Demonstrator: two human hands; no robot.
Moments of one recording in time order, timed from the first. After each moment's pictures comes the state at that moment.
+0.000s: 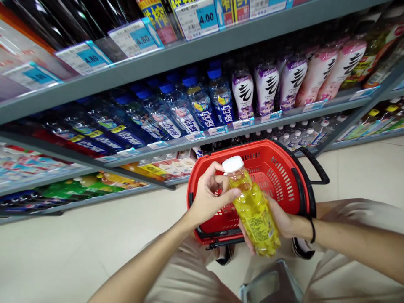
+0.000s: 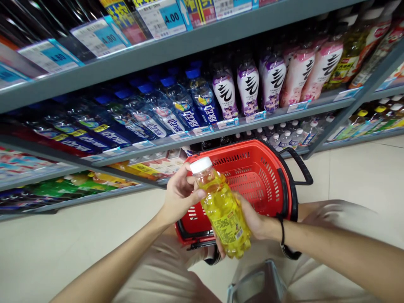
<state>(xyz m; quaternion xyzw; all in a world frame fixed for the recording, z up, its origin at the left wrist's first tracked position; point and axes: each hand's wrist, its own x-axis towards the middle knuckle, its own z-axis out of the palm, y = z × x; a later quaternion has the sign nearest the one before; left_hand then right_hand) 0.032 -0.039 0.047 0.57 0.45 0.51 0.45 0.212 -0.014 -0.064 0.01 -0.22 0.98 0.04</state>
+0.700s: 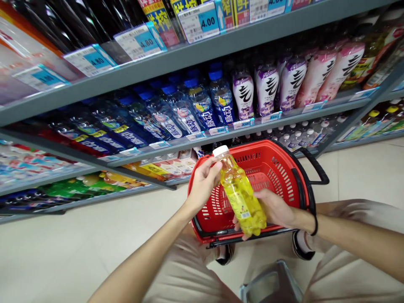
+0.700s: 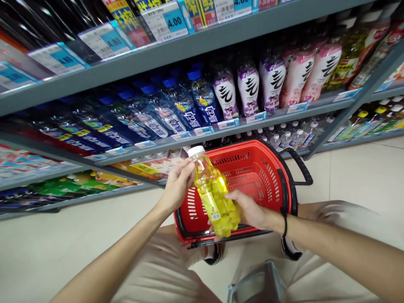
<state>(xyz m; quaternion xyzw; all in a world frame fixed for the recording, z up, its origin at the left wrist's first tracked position) 0.016 -0.017 0.044 0.48 0.56 0.54 0.41 0.223 0.006 -0.036 -0.04 -0.30 0.95 0.09</state>
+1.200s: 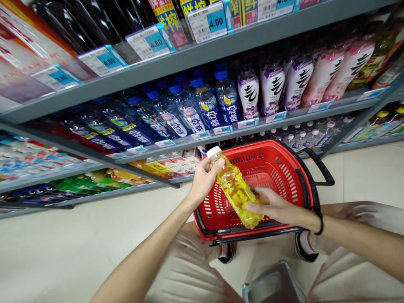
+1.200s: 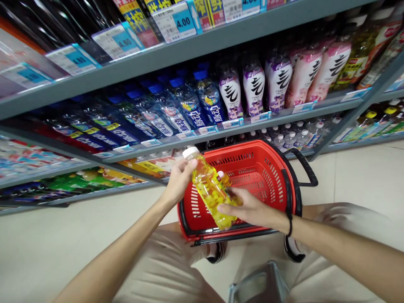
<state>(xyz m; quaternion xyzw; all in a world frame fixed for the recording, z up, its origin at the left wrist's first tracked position) 0.004 -0.009 0.048 0.45 0.60 0.55 0.36 0.223 0.010 -0.031 -0.10 -0.50 0.84 0.19</state>
